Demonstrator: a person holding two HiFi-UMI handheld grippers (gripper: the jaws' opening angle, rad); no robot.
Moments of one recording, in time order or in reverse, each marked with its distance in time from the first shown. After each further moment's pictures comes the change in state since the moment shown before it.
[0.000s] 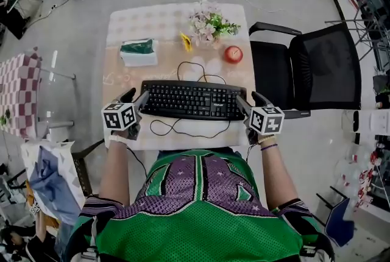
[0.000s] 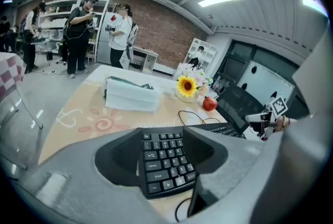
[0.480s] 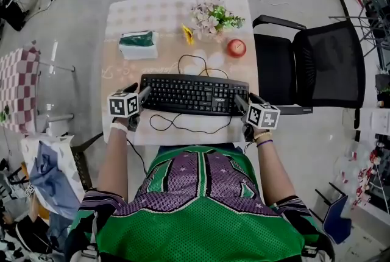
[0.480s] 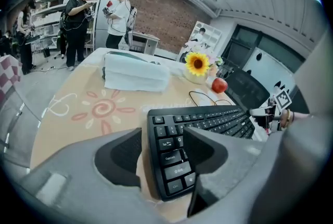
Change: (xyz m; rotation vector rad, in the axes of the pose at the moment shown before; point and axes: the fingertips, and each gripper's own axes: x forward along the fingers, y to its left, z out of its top) left arm 0.043 0.027 -0.041 0.021 0.177 0.027; right arm 0.035 -0.019 -0.051 0.134 0.089 -0.025
